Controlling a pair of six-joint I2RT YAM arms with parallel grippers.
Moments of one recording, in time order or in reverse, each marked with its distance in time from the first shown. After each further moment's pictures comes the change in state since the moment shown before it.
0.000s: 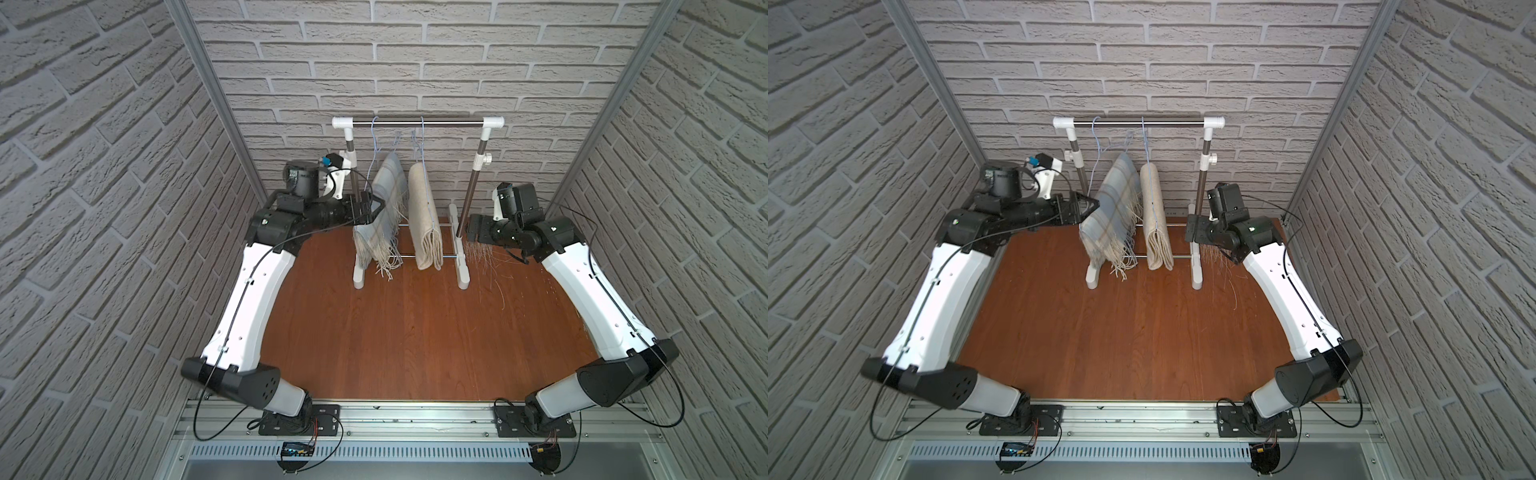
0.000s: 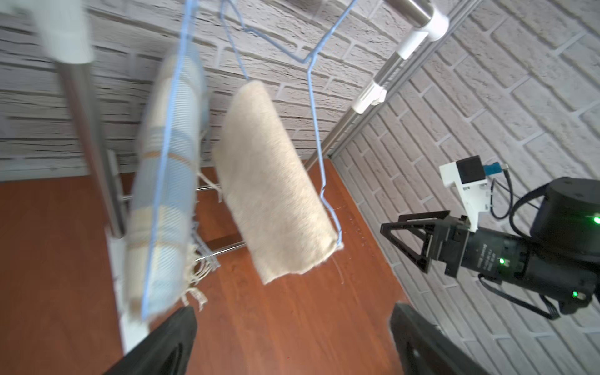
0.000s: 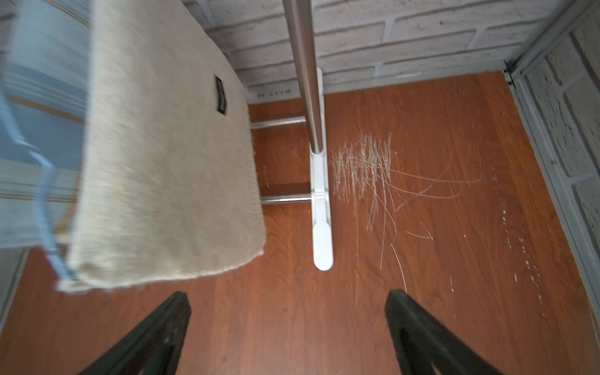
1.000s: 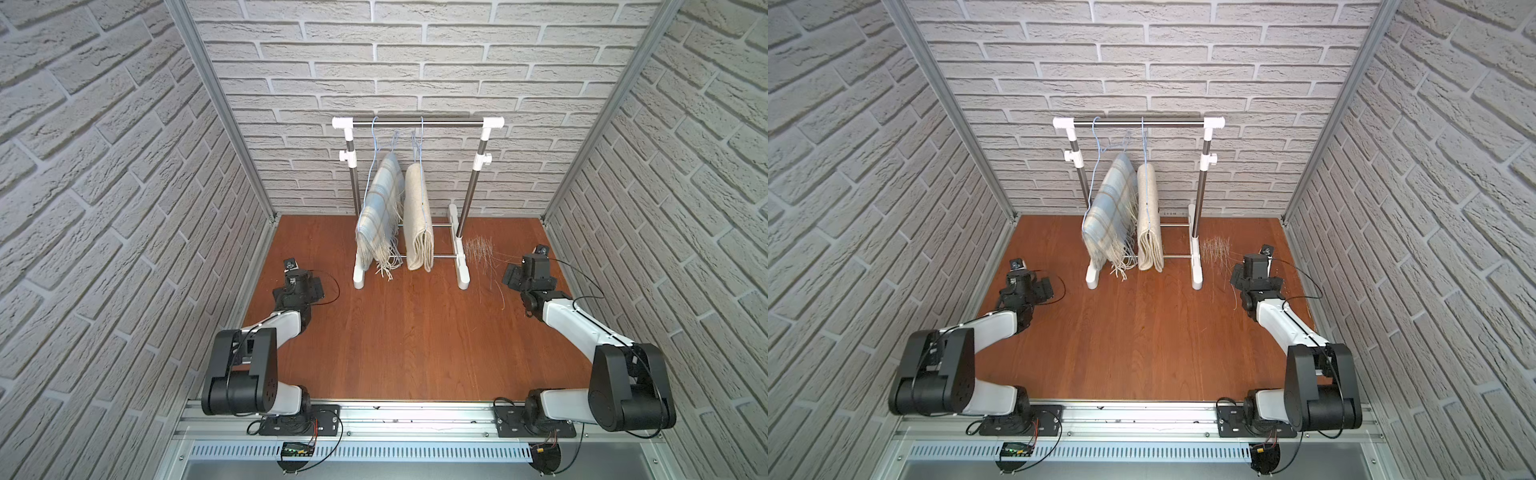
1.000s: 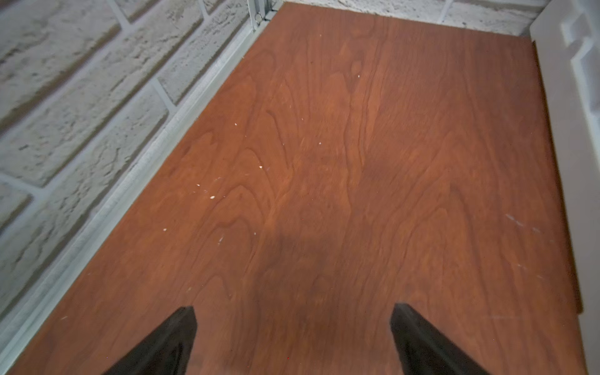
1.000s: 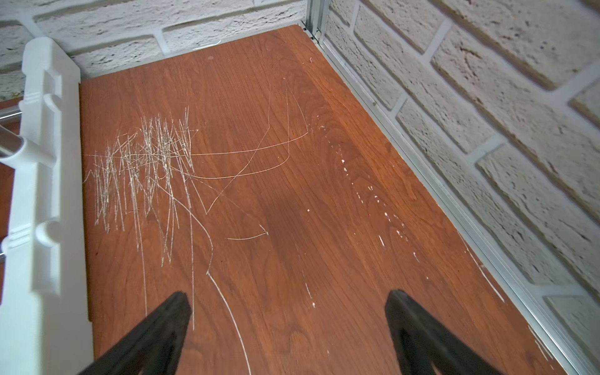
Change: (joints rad) left arm 0.317 0.055 -1.288 1.152 -0.686 0.159; right arm -0.329 -0.156 -0.974 0.917 0.240 -0.101
